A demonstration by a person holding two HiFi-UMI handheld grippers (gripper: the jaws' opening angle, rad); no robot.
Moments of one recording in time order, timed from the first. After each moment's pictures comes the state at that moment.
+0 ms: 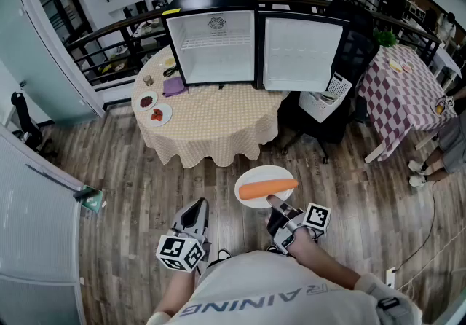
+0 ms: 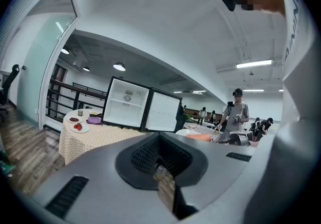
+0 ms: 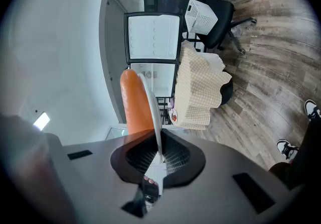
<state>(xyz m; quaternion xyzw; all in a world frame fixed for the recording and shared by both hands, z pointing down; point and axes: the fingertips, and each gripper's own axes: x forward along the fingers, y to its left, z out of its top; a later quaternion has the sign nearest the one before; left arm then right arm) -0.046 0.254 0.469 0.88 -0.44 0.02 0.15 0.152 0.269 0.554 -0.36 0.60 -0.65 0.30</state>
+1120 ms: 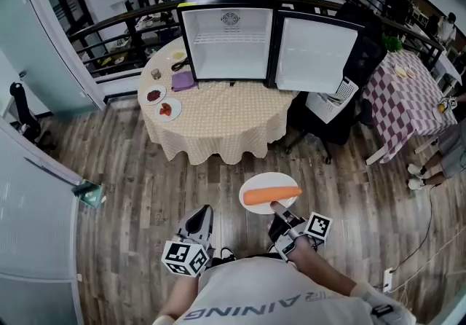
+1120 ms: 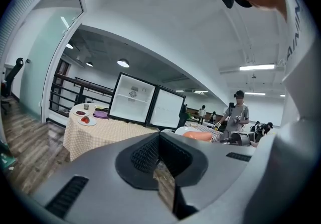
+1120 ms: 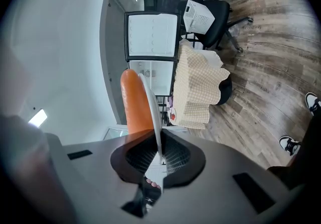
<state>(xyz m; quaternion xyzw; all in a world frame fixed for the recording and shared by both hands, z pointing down) -0.091 0.263 0.495 0.88 -0.44 0.02 0.17 0.110 0.278 0.566 -0.38 0.59 -0.64 0.31</state>
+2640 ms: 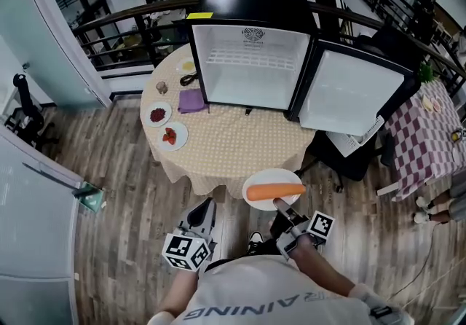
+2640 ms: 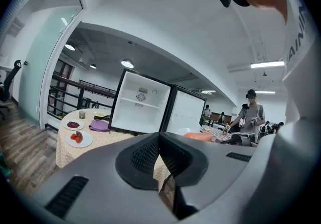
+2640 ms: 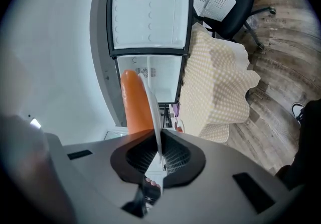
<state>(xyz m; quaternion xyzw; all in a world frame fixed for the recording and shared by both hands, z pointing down) -0.074 0.051 0.491 0.87 -0.47 0.02 0.17 0.123 0.058 0.568 -0.35 0.60 -0.65 0.29</state>
